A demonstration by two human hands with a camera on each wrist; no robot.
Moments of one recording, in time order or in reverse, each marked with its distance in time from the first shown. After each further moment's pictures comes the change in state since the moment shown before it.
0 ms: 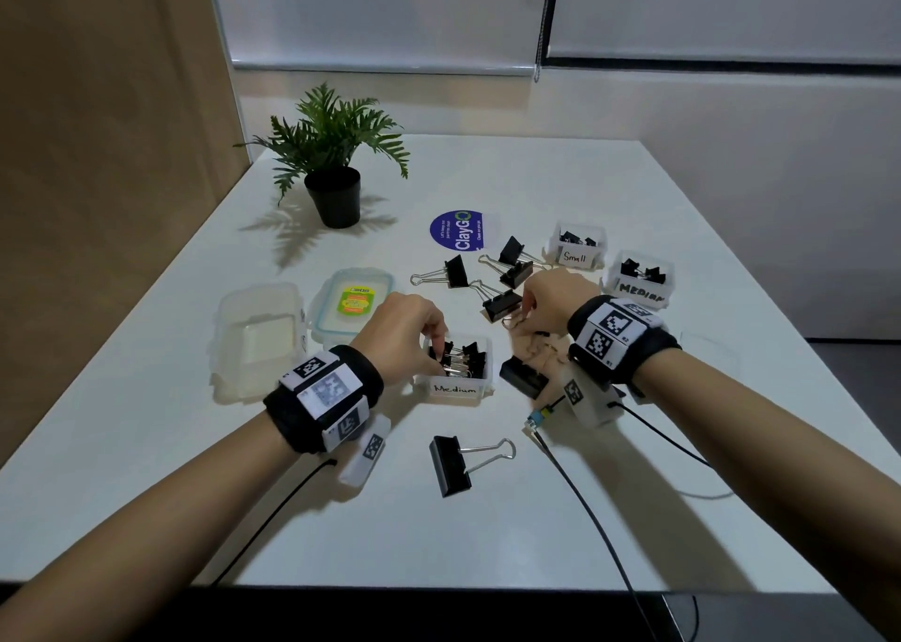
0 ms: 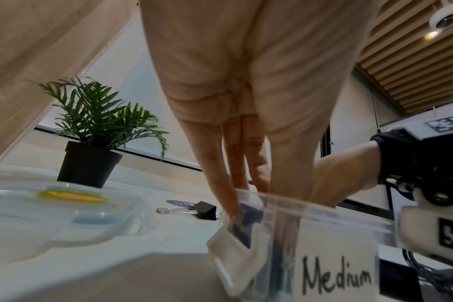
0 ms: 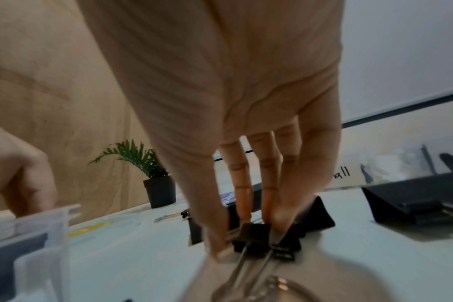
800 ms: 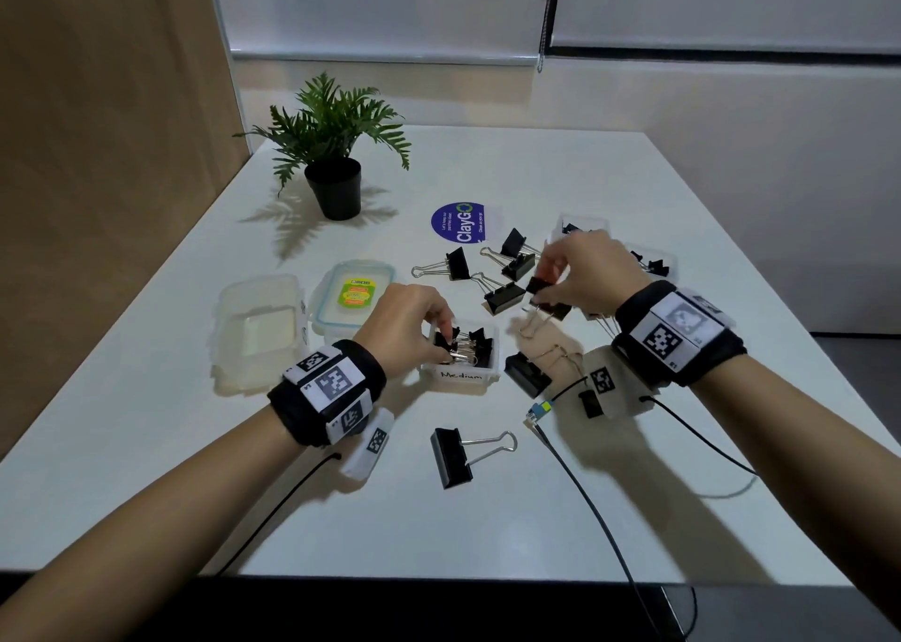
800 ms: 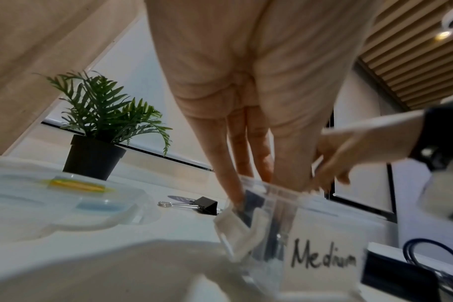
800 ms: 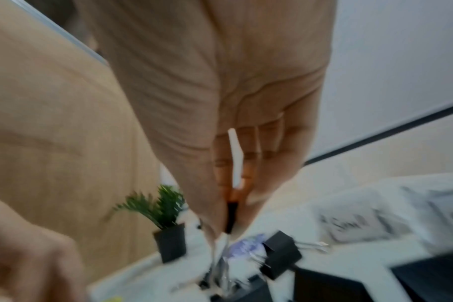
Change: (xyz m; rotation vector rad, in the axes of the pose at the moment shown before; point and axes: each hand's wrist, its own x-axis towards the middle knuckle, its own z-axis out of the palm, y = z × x) left_hand -0.001 0.001 0.004 -0.103 0.069 0.013; right_hand -0.032 0.015 -0.032 0.175 0.231 -0.110
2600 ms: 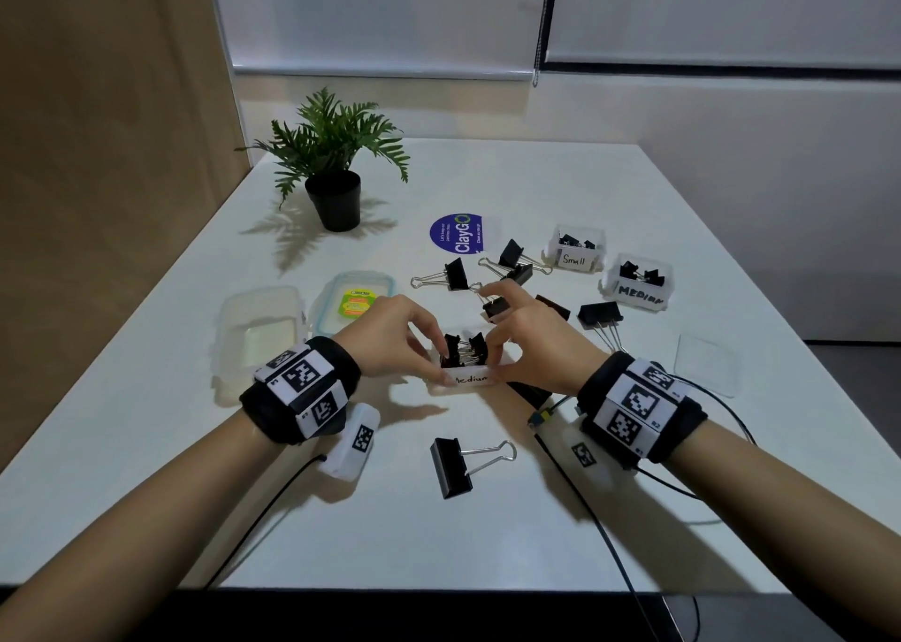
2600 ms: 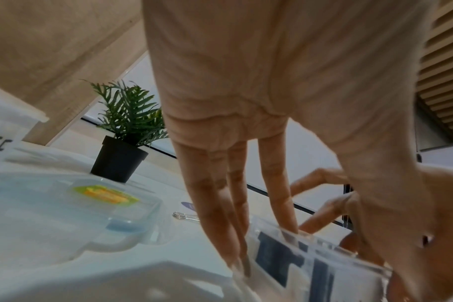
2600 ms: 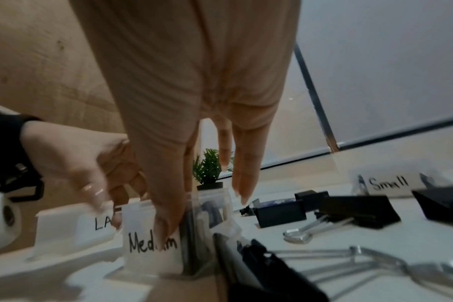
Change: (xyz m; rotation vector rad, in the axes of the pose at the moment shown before) left_hand 0.000 -0.012 -0.018 -0.085 -0.214 -0.078; right_hand -0.030 -0.027 0.053 0.103 -0.087 -0.346
